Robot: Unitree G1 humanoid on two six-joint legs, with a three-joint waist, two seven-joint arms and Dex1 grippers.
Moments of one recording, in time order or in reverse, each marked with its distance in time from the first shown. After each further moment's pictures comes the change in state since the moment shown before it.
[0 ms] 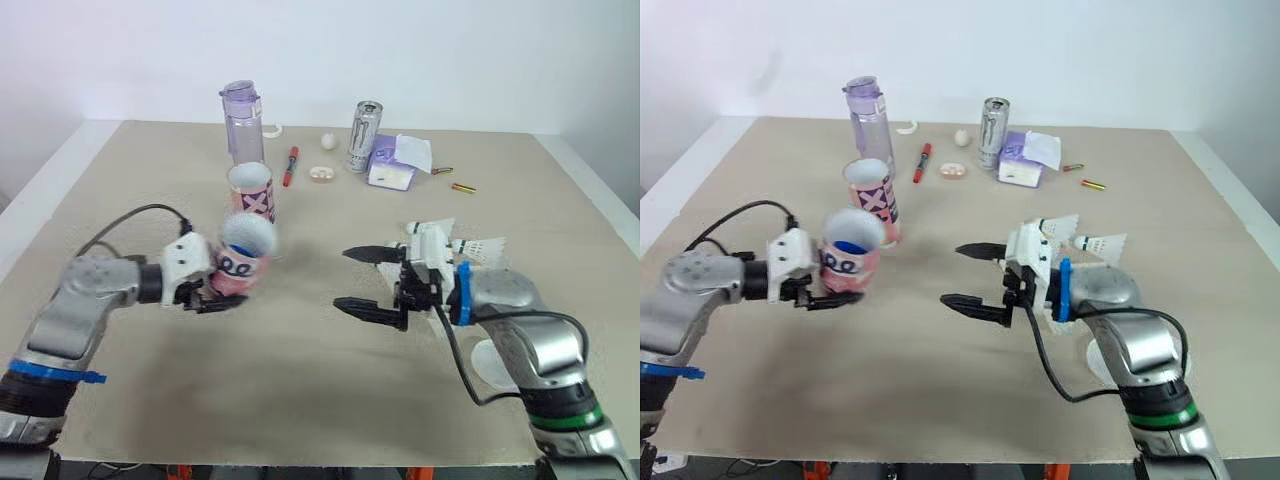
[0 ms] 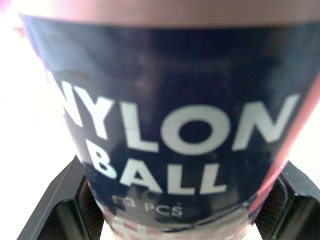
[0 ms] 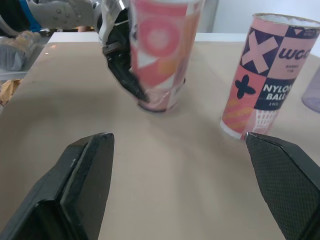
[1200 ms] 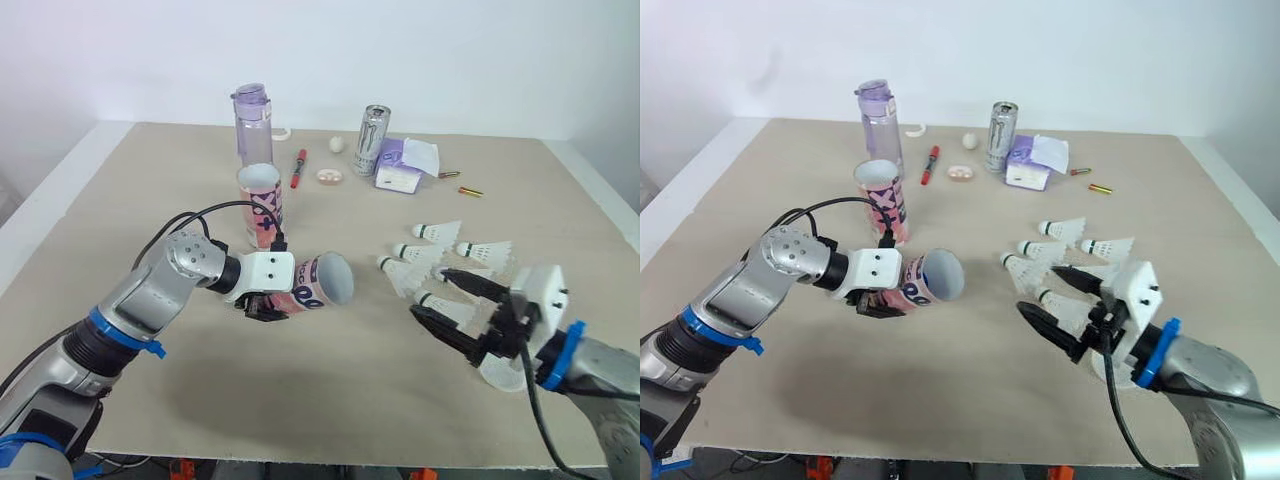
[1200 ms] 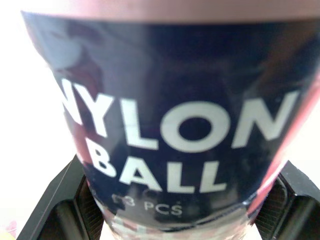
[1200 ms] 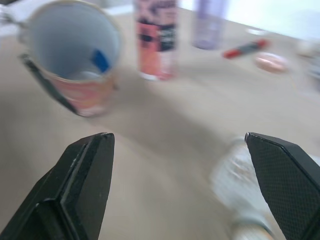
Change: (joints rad) left arm -0.323 -0.085 -0.403 -0.028 0.293 0.131 -0.086; right arm 0.601 -0.006 -0.489 -0.445 0.161 0.184 -0.411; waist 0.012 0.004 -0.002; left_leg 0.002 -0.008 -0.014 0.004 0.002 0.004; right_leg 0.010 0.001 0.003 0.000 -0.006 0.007
